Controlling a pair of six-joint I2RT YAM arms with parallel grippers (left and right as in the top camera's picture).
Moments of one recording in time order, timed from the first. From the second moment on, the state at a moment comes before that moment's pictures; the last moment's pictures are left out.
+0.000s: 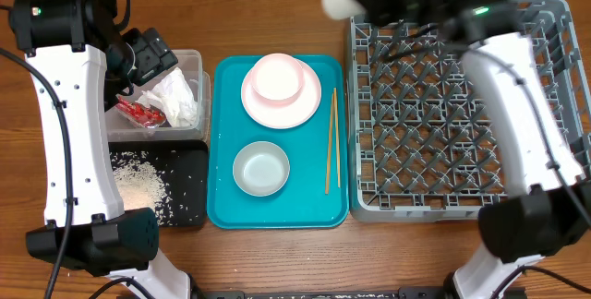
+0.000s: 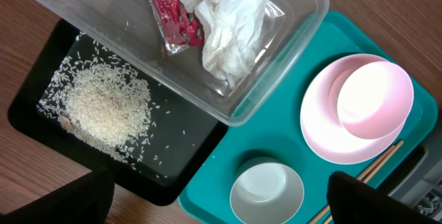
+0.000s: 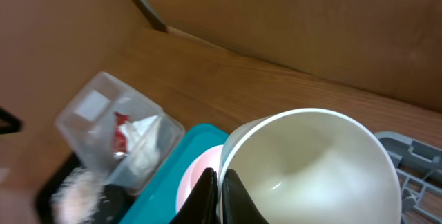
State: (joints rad) left arm 0.10 1.84 2.20 -1.68 -0.03 -0.57; right arm 0.13 1.88 1.96 -0.70 -0.72 0.04
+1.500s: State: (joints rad) left arm 0.10 1.84 2.20 -1.68 -0.03 -0.57; right arm -0.03 2.26 1.88 -0.62 -1.19 0.04
